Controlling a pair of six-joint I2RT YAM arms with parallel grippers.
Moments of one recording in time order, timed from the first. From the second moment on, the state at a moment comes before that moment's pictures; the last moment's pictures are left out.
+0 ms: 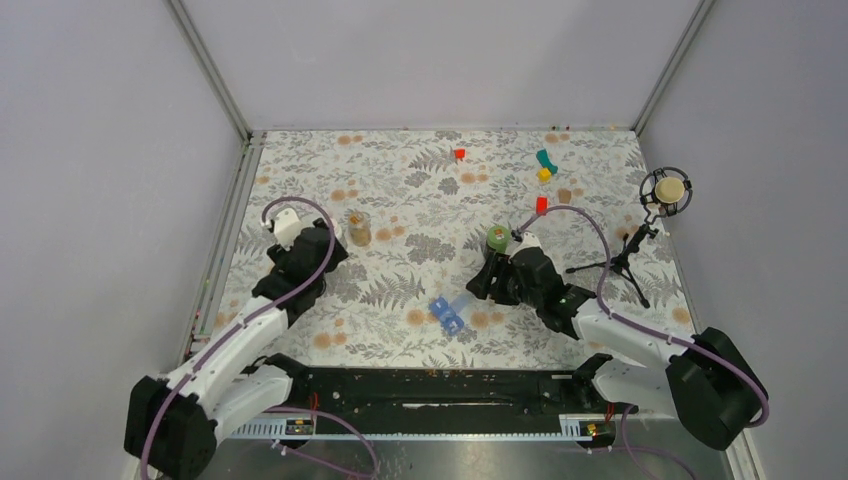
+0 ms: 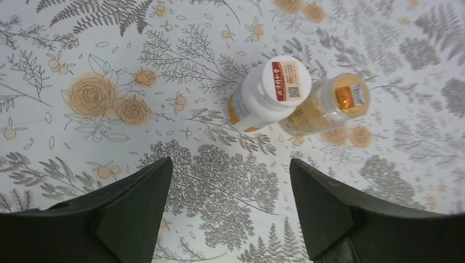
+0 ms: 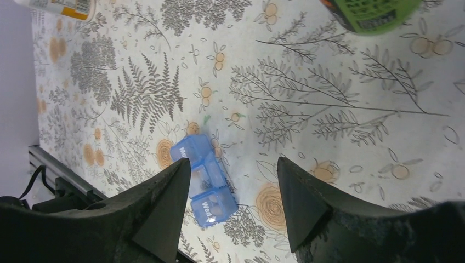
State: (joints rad) left arm -0.45 0.90 0.57 -0.34 -0.64 -0.77; right arm 0.67 1.13 0.42 0.08 -0.04 0.79
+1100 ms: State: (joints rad) left arm -0.37 1.45 0.71 0.03 -0.56 -0.51; right arm 0.67 0.95 0.42 -0.10 0.02 0.76
